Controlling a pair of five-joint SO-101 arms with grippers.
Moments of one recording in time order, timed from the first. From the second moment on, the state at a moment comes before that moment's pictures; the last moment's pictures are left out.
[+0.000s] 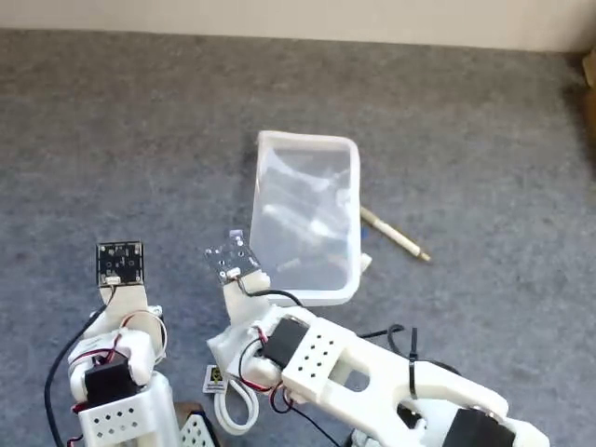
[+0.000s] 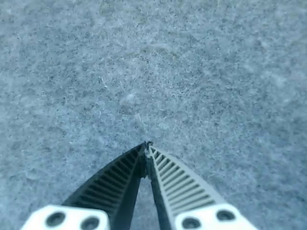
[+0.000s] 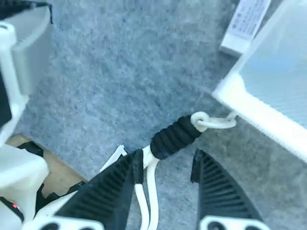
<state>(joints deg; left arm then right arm) -23.6 -103.8 95.6 73.5 -5.8 -63.2 -28.0 54.9 44.6 -28.3</state>
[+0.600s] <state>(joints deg) -23.6 -103.8 95.6 73.5 -5.8 -58.4 -17.6 58.4 32.0 -28.1</state>
